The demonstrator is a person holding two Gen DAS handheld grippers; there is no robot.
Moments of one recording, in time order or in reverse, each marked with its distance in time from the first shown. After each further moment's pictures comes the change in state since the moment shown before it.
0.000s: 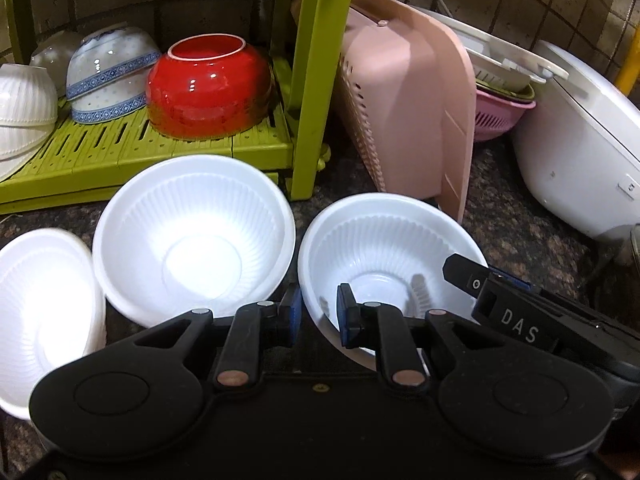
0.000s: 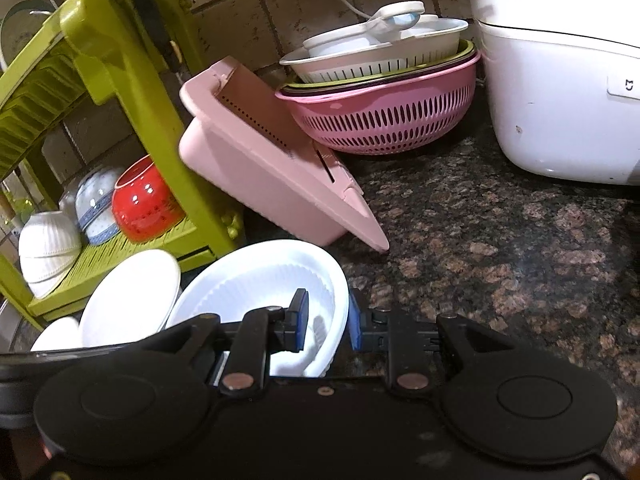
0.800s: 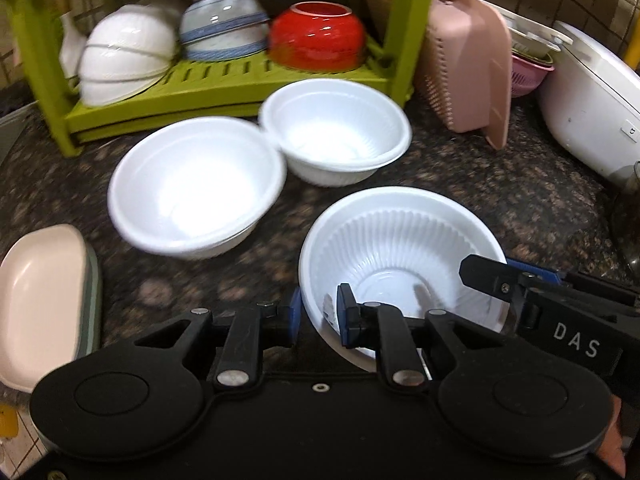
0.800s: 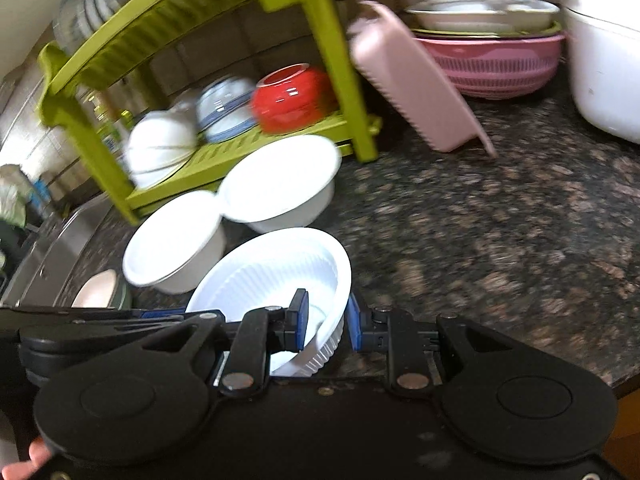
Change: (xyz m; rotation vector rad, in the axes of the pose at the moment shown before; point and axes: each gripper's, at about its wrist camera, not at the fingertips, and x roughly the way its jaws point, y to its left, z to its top) left arm -0.077 0.069 -0.072 -0.014 0.047 0.099; right arm -0.071 0.071 -0.074 -0.151 0.137 0.197
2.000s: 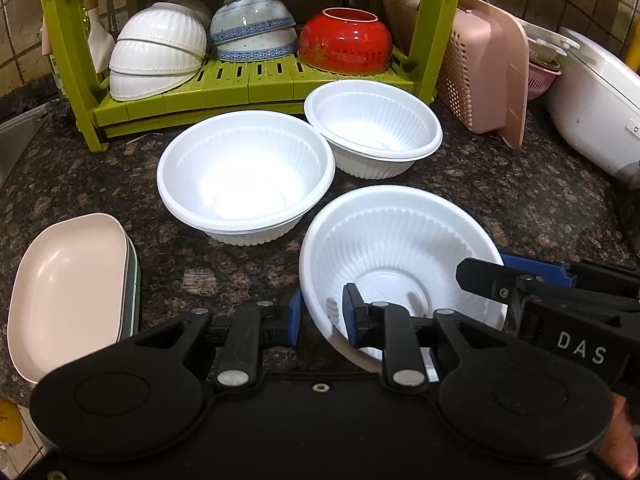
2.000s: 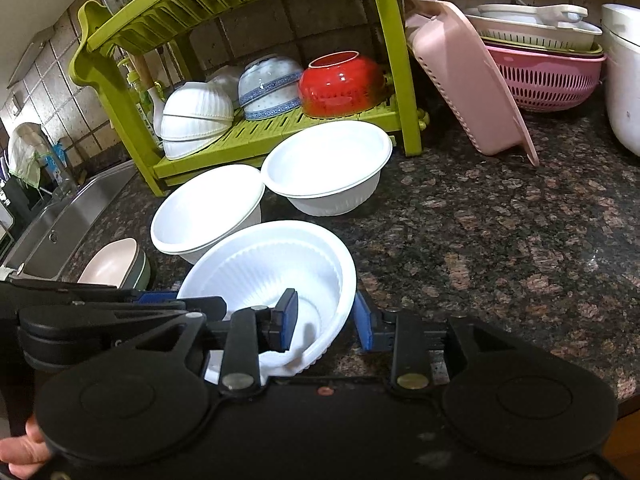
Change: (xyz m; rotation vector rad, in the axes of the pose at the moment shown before) left arm -0.006 0.028 -0.015 0.015 -0.040 0.008; right arm 0.007 0.027 -0.014 -0.092 0.007 0.023
